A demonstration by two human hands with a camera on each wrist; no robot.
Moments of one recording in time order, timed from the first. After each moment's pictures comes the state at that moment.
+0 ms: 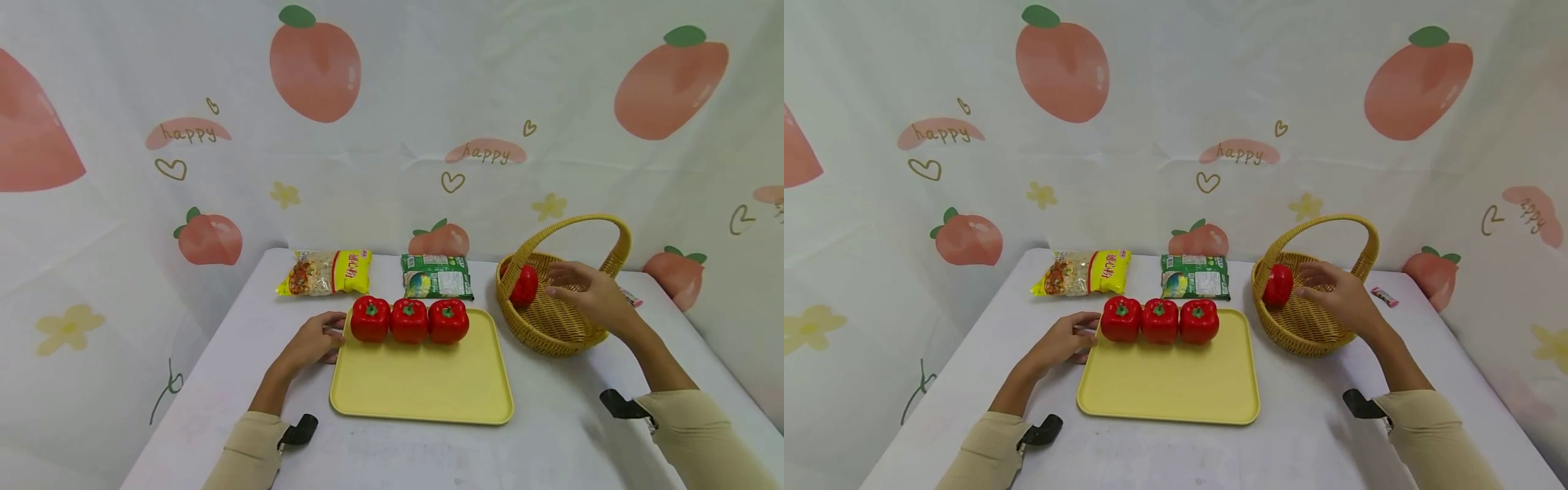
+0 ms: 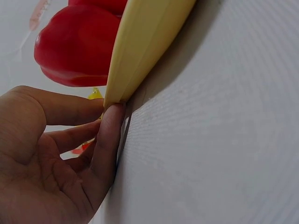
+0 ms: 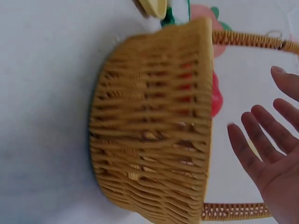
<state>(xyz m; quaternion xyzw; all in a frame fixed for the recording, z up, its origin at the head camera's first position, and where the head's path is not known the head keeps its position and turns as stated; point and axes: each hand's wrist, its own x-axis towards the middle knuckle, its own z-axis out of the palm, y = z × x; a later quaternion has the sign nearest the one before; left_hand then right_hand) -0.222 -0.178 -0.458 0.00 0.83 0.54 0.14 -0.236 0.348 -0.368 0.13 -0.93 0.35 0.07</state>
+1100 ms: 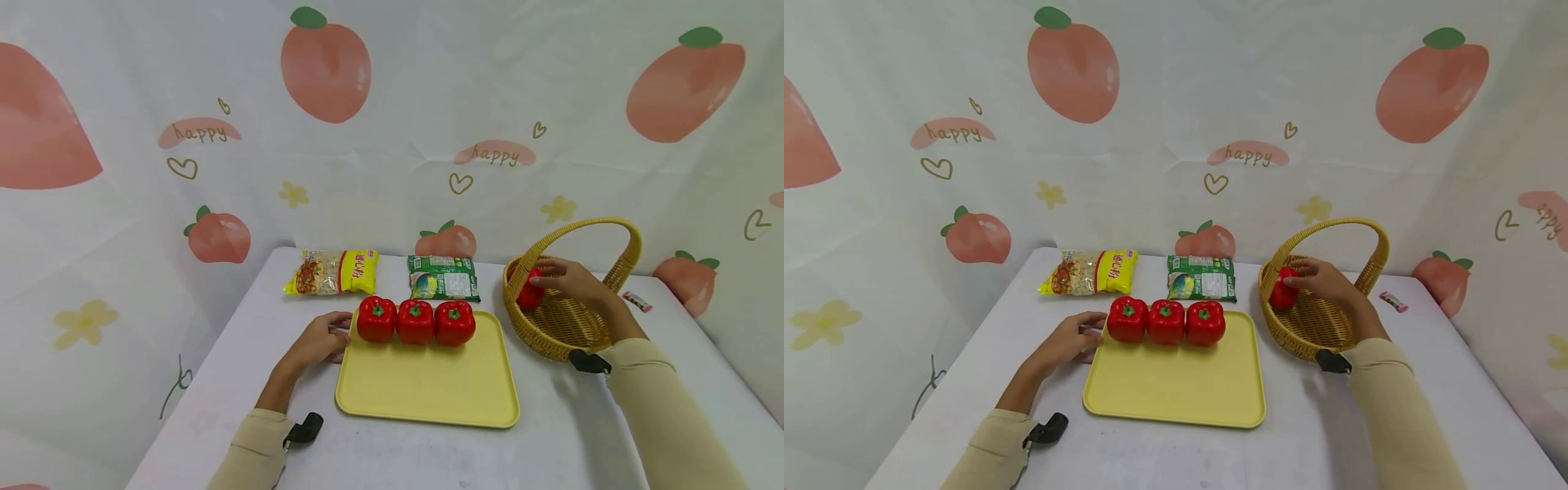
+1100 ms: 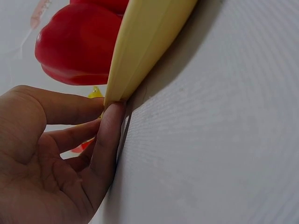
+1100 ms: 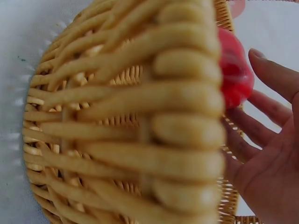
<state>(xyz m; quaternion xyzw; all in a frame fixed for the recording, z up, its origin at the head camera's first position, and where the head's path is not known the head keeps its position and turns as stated) -0.220 -0.177 -0.458 0.00 0.82 0.55 0.14 -0.304 0.340 -0.381 0.11 -0.90 0.41 -0.12</state>
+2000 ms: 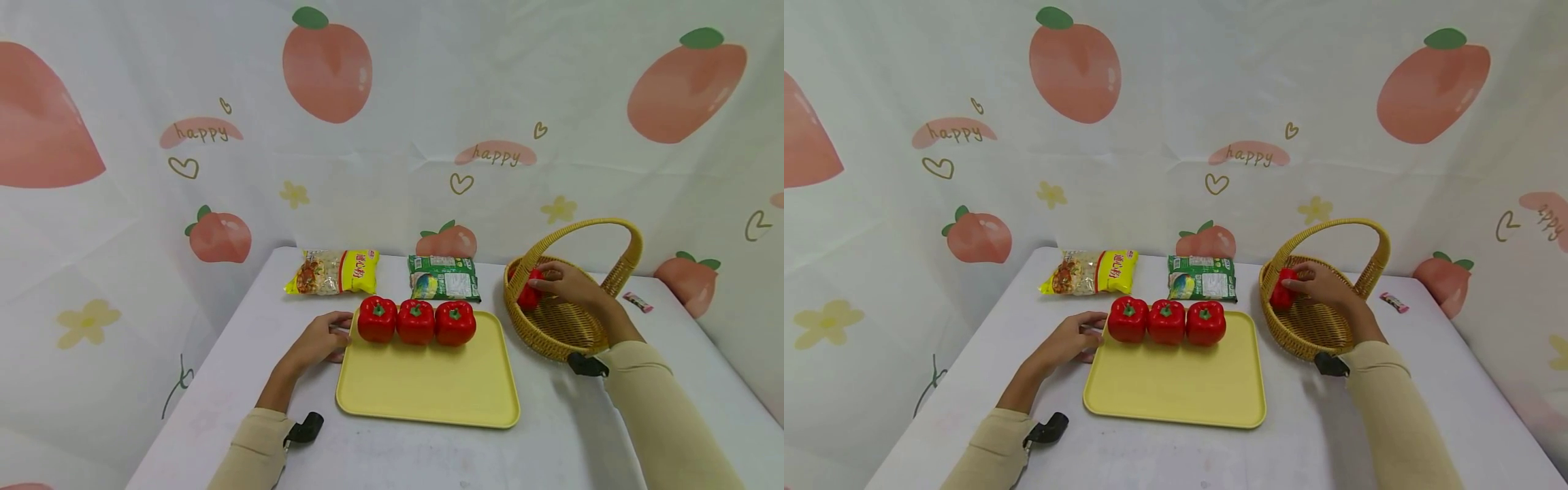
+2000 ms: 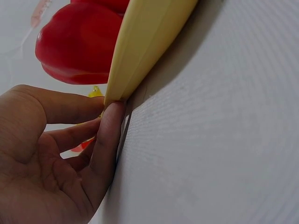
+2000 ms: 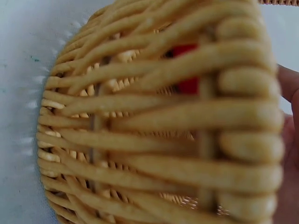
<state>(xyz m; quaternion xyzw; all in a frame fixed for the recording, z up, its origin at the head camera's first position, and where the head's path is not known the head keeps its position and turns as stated) -0.220 -0.179 -0.459 0.00 0.82 0.55 0.13 -0.306 0.338 -0.392 0.09 -0.89 0.42 -0.13</state>
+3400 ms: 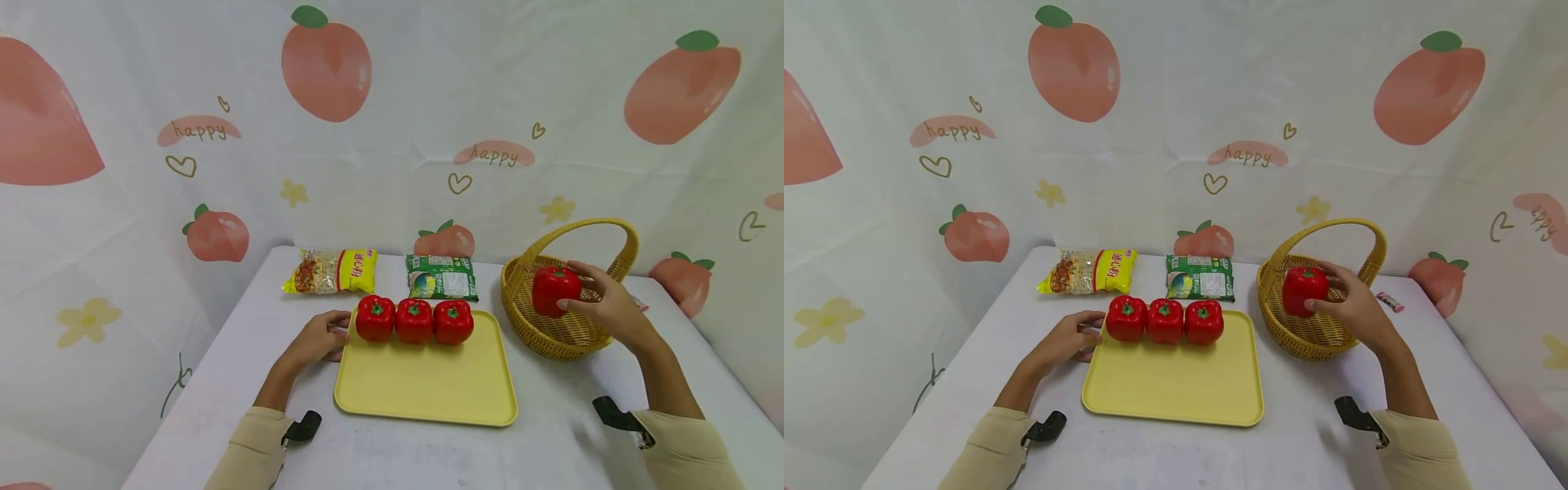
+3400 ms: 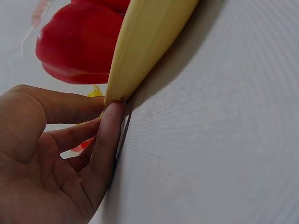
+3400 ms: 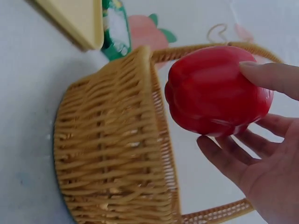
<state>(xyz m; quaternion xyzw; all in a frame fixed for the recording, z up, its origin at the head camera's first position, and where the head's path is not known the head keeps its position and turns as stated) -0.219 -0.178 -0.457 0.01 0.82 0.56 0.14 -0.220 0.346 -0.360 0.09 -0.90 0.42 0.00</state>
